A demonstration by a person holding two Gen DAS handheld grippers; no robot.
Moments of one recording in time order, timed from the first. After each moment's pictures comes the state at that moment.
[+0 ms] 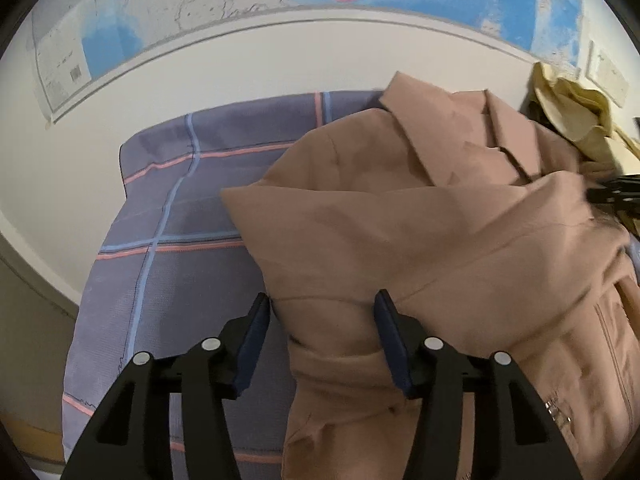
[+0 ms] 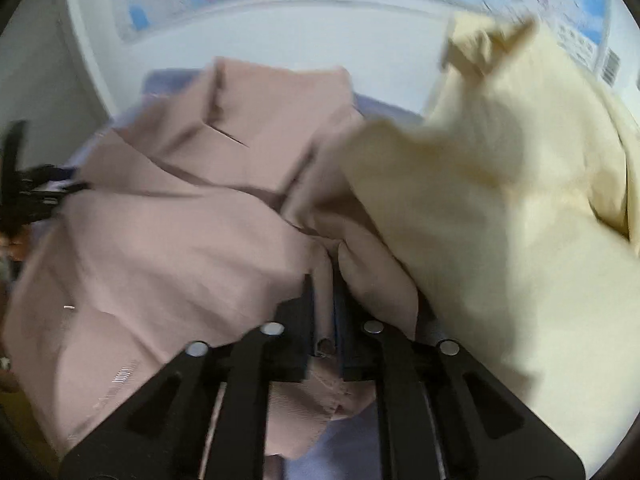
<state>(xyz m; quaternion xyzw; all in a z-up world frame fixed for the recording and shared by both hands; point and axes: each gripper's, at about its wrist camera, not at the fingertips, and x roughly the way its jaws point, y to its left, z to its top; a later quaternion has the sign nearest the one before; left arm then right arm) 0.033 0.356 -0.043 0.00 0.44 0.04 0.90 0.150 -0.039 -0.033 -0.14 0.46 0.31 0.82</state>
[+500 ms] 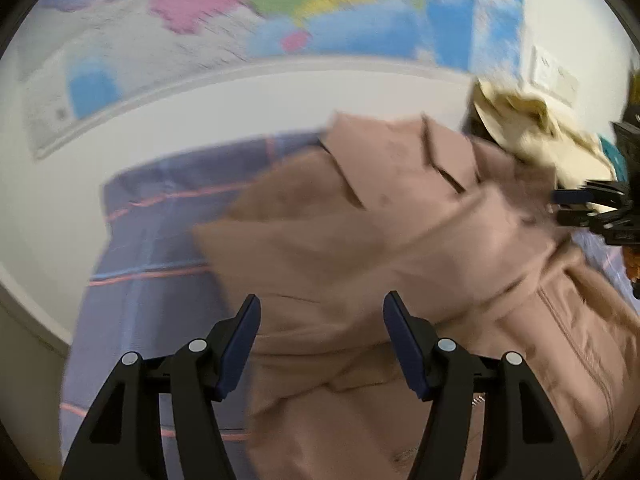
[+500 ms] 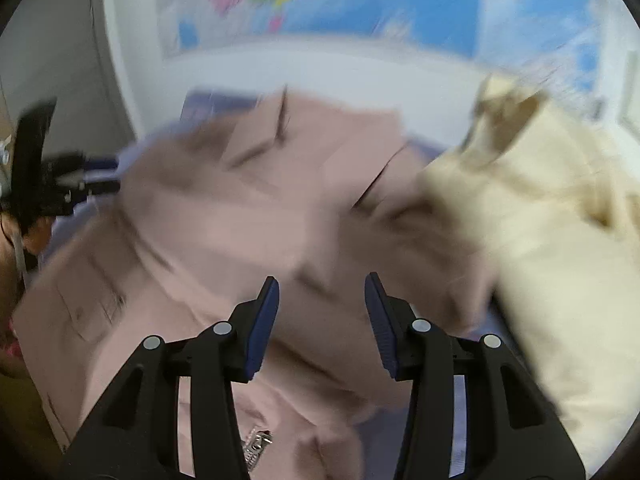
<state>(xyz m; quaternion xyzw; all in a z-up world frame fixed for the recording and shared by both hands) 0.015 0.322 -0.023 0.02 0.40 -0.02 0.91 0.090 -0.013 -0.019 -0.15 0.41 0.35 0.83</state>
